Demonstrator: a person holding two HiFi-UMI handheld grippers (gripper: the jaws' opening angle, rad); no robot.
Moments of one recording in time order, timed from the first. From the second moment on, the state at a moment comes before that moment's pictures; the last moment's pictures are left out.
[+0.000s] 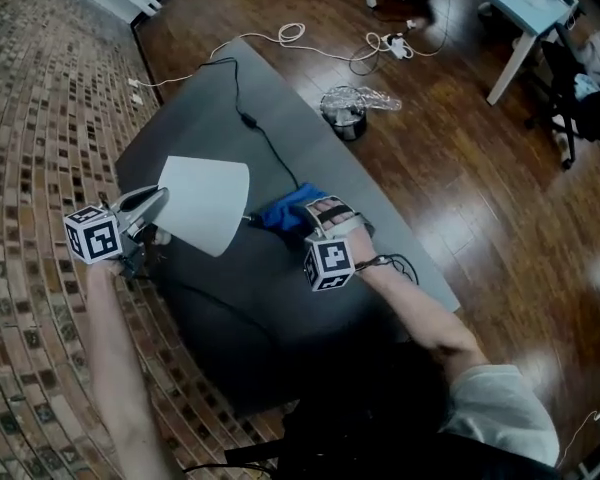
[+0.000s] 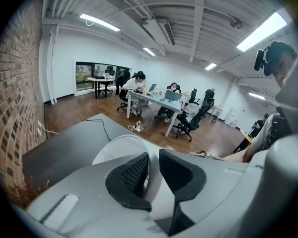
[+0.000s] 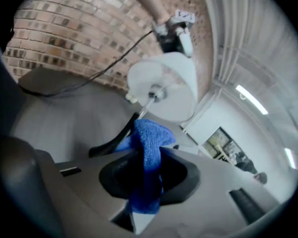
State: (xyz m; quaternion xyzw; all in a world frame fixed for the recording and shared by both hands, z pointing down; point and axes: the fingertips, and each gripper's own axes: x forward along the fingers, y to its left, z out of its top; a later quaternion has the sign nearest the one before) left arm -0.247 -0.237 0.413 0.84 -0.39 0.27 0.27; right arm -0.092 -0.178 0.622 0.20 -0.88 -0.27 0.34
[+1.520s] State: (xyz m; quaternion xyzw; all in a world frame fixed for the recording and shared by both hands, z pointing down) left arm -0.228 -0.271 0.416 0.75 -0.49 0.35 0.28; right arm -0.111 -0.132 0.578 0.21 -0.85 -0.39 0.30
